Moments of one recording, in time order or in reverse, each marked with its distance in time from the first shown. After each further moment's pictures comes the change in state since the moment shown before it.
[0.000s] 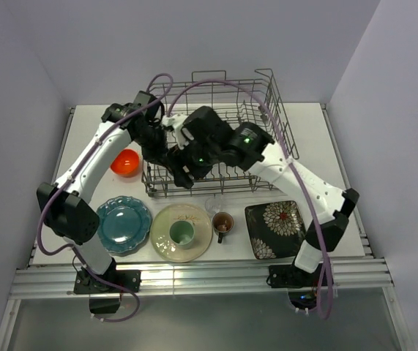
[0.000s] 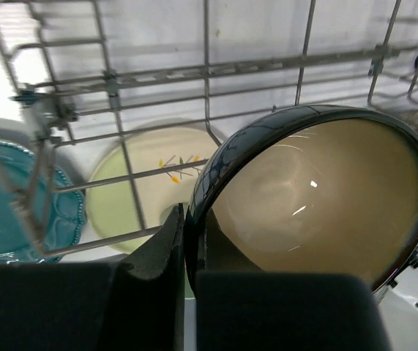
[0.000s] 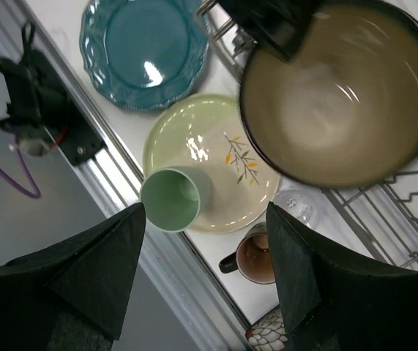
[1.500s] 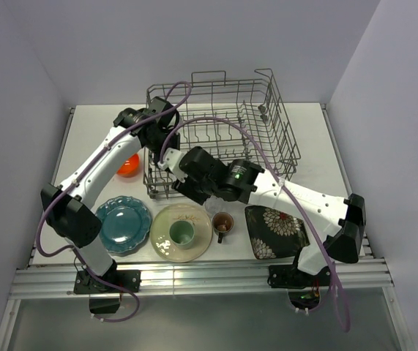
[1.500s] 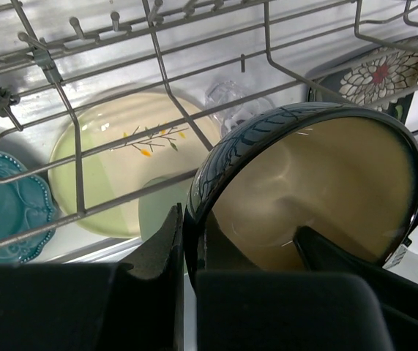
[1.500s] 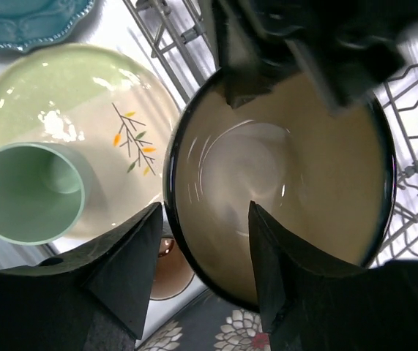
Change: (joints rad) left arm -0.130 0.004 0.002 -0.014 0.055 0.015; right arm 0.146 -0.134 -0.483 0.293 0.343 -0.295
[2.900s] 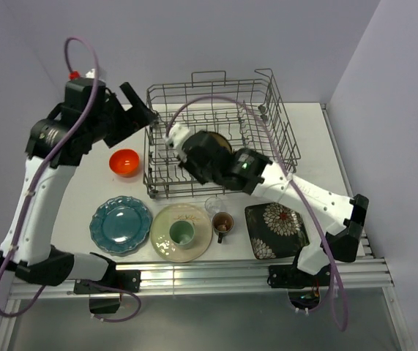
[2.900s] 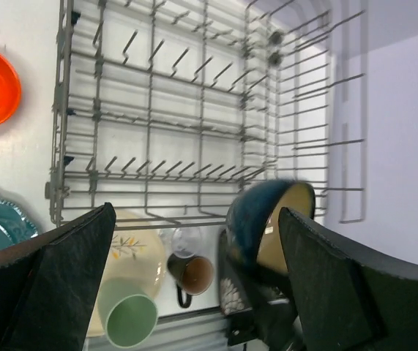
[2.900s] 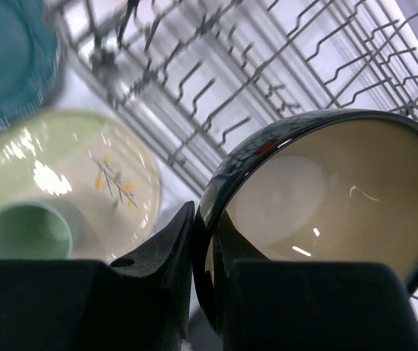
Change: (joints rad) left arm 0.126 -0.306 0.176 0.097 -0.289 -0.230; right arm 0.007 0.011 0.106 -0.008 0.165 0.072
